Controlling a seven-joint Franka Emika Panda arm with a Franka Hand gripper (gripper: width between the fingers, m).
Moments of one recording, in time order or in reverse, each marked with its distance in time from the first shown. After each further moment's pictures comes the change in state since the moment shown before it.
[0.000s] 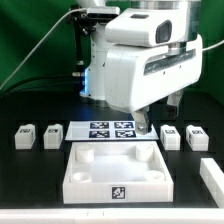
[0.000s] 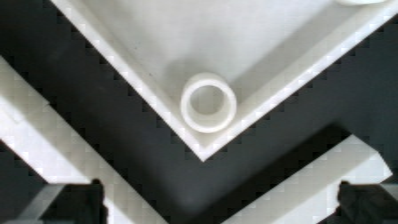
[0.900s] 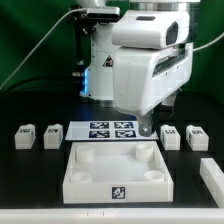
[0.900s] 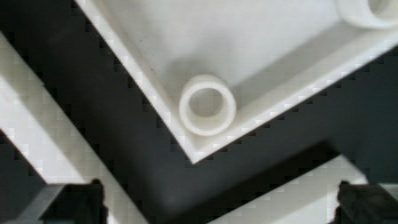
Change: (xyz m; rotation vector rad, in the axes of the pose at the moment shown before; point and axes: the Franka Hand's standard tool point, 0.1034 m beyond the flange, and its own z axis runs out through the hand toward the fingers) arm -0.020 -0.016 0.015 -0.028 0.022 -0.353
